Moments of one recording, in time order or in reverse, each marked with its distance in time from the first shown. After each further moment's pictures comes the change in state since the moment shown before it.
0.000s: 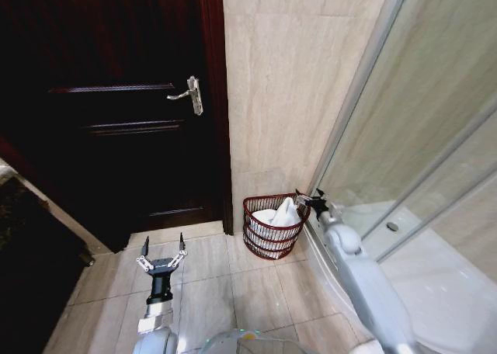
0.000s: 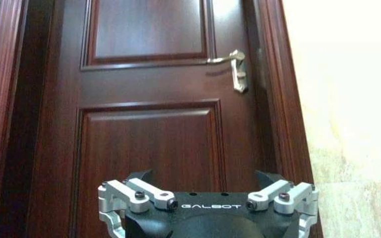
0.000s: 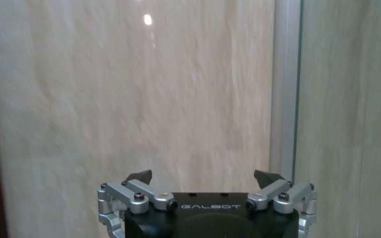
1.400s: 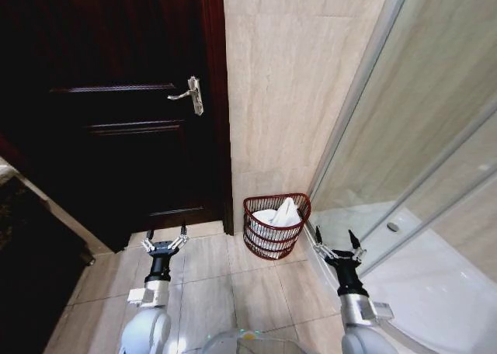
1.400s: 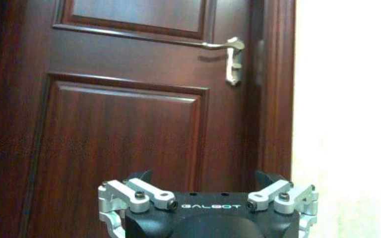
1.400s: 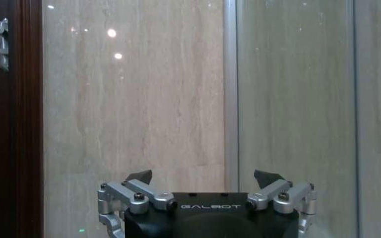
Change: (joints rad) left arm -0.051 0.089 0.013 -0.154 -0.208 0.321 0.108; right arm -0.714 0.379 0.167 0.471 -0.282 0.324 -0.016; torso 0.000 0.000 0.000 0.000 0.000
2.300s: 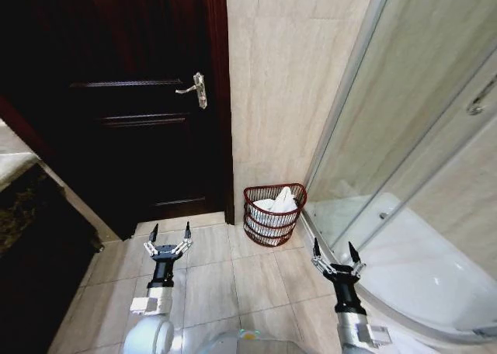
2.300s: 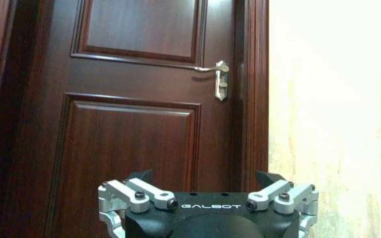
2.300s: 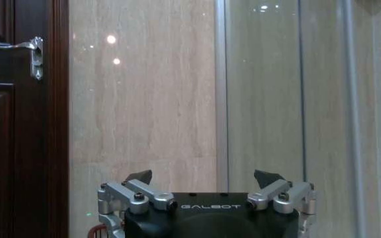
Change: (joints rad) left arm 0.054 -0.011 0.017 -0.002 0.031 -0.088 0.007; right arm -0.090 0.004 -0.041 -0.030 -0.021 0.138 0.043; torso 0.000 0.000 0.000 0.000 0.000
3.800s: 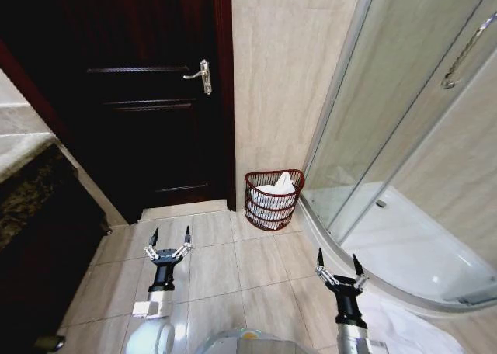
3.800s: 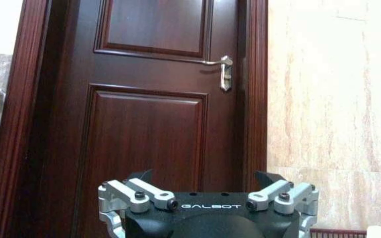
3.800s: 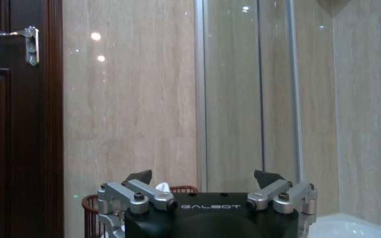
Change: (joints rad) left arm -0.010 -0.003 -0.007 0.058 -0.004 -0.046 0.002; right arm -0.002 -0.009 0.002 -0.094 0.010 0.095 0.060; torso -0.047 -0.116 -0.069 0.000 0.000
